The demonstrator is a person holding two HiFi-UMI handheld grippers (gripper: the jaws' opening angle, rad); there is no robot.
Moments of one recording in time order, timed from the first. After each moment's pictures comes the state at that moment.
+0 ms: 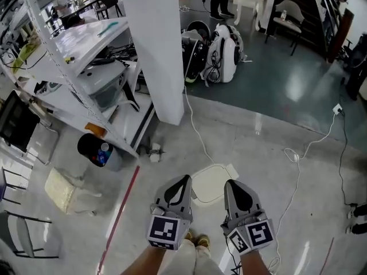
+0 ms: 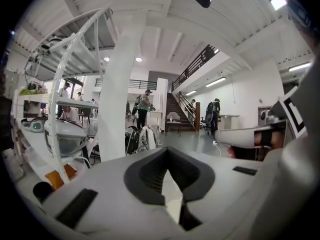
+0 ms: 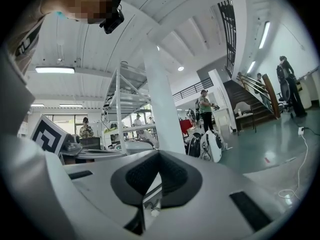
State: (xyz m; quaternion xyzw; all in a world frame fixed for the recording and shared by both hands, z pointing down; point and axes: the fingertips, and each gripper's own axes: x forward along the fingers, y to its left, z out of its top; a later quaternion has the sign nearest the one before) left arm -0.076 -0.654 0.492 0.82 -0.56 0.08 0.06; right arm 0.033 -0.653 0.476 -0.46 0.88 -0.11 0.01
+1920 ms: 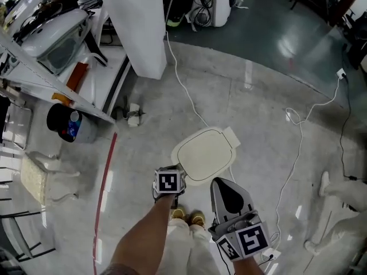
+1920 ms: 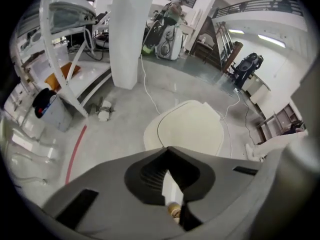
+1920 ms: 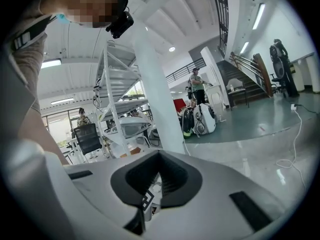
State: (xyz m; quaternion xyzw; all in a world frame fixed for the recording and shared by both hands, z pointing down) left arm -0.083 -0.666 0.953 0.65 -0.51 0.33 0.46; right arm 0.024 -0.655 0.654 -0.47 0.86 -0.19 -0.06
